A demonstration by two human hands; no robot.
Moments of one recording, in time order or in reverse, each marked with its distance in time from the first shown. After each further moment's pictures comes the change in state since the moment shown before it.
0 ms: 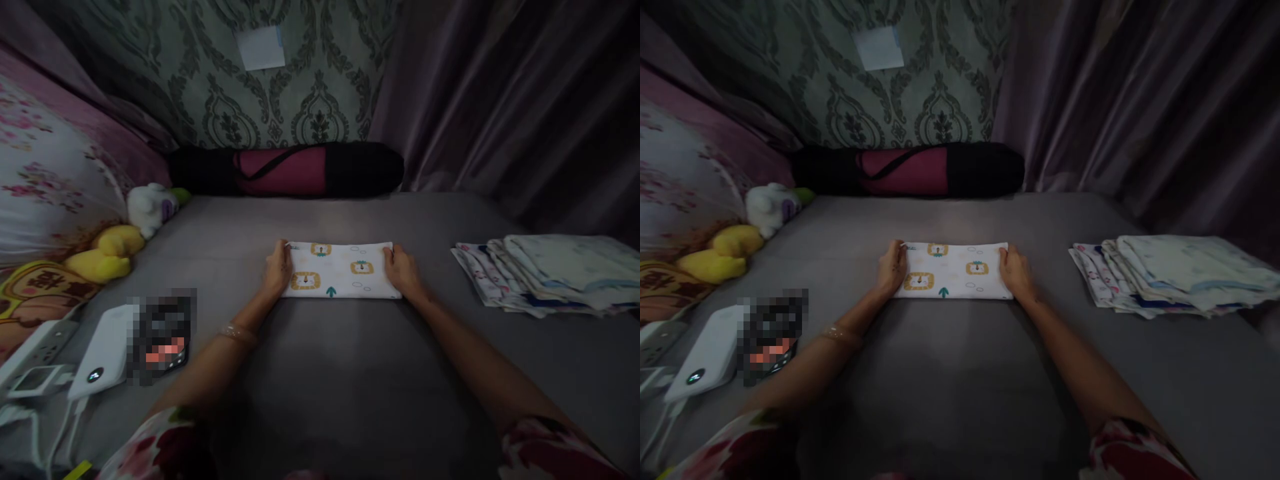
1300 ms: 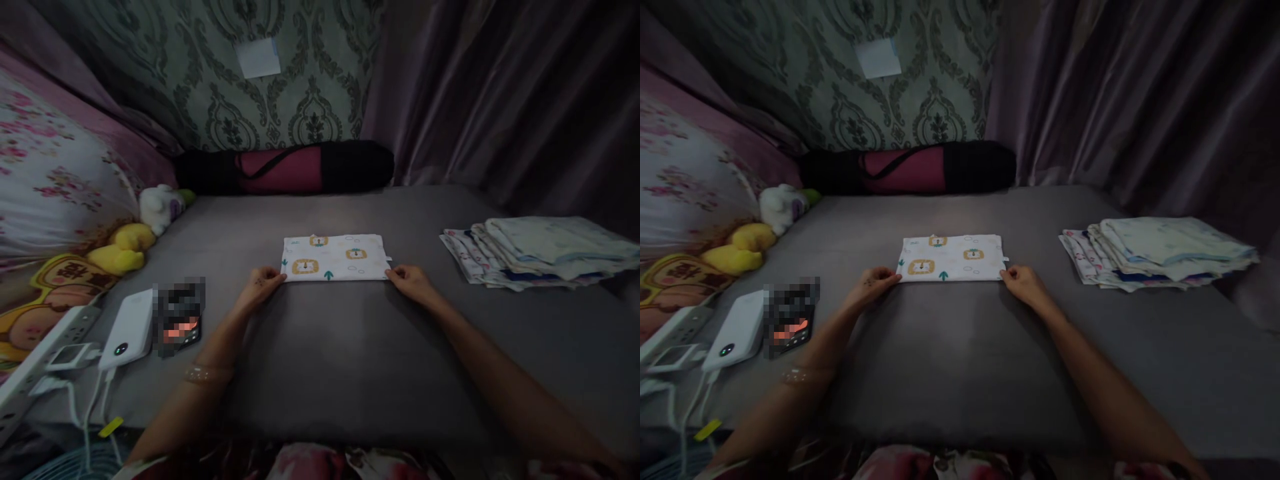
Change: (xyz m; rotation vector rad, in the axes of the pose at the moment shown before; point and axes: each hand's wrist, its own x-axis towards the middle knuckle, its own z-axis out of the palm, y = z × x) left_hand -0.063 -0.013 -0.064 -0.262 -0.348 -0.250; right_hand -0.065 0.046 -0.012 0.279 -0.187 -0.066
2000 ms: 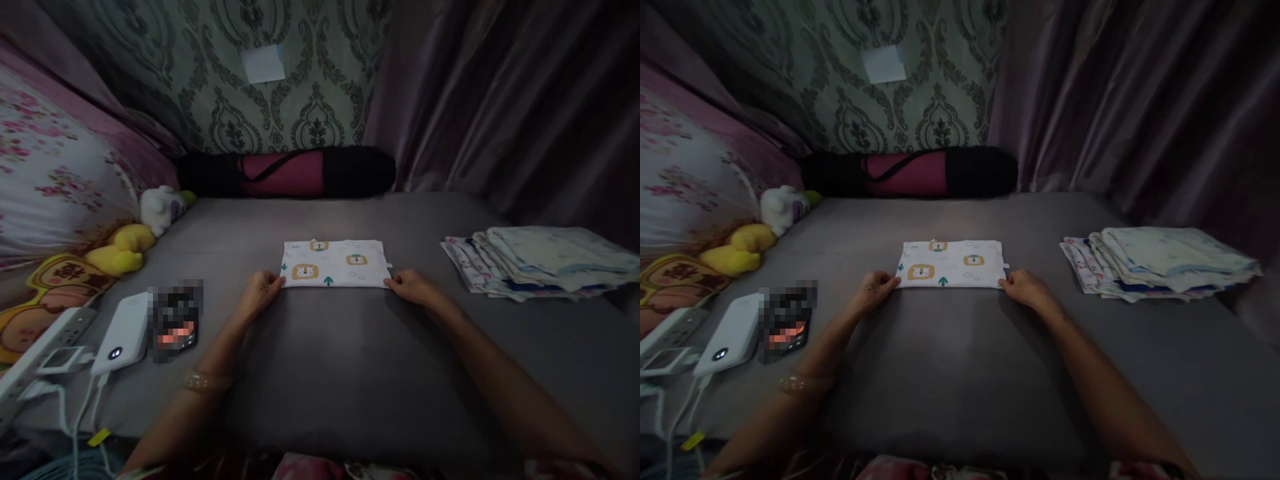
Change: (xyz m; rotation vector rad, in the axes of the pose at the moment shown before) left_hand 0.006 -0.005 0.001 0.445 0.038 0.044; right_hand 0.001 -0.024 -0.030 -0.363 -0.232 0.007
